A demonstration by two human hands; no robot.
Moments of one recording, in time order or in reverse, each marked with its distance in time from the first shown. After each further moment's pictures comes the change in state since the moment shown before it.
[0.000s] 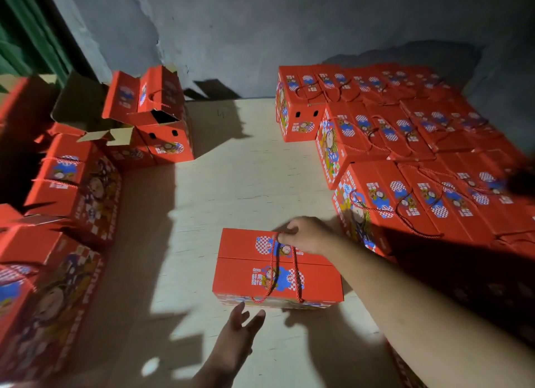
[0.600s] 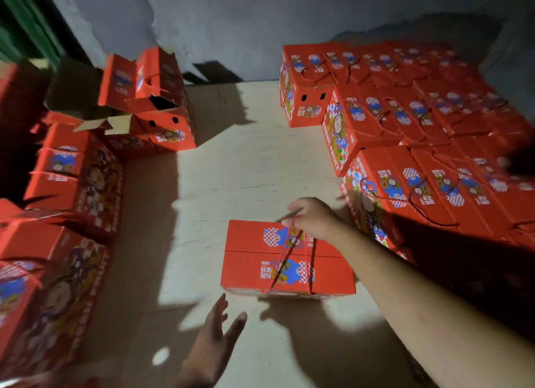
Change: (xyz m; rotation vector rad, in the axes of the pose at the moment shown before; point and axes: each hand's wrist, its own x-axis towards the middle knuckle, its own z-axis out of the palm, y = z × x) left_hand -0.006 -0.029 -0.054 0.120 0.053 0.153; right_hand 0.006 -0.016 -0.002 0.302 0.080 0.041
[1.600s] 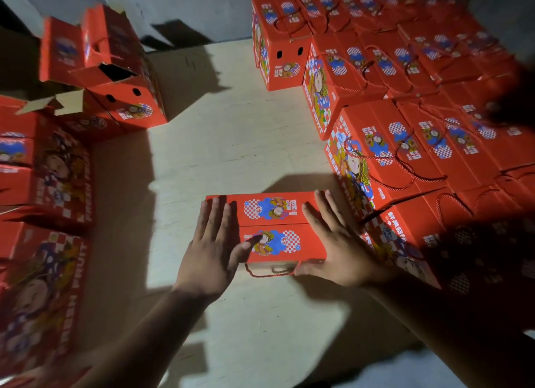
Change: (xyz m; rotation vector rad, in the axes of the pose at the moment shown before) left_hand 0.071 0.073 -0.007 0.795 0.111 0.792; right_hand -0.093 0.132 0.025 -0.487 0.245 -0.510
